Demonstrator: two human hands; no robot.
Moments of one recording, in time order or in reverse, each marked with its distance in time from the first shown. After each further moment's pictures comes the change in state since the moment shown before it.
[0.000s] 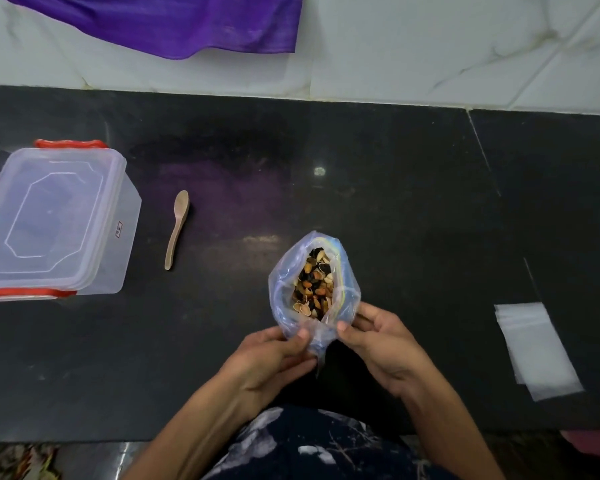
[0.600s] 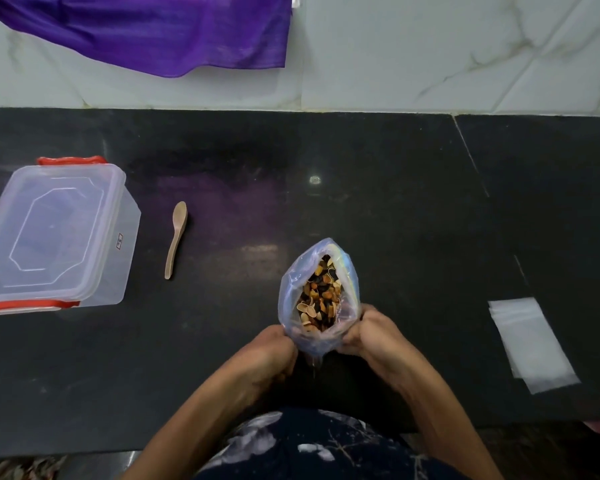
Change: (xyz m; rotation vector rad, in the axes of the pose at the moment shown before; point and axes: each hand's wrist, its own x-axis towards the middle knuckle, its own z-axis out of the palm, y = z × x) left_hand 0.010 0.009 0.003 0.661 0.032 0.037; right_hand 0.011 -0.004 0.000 -0.289 0.067 0.100
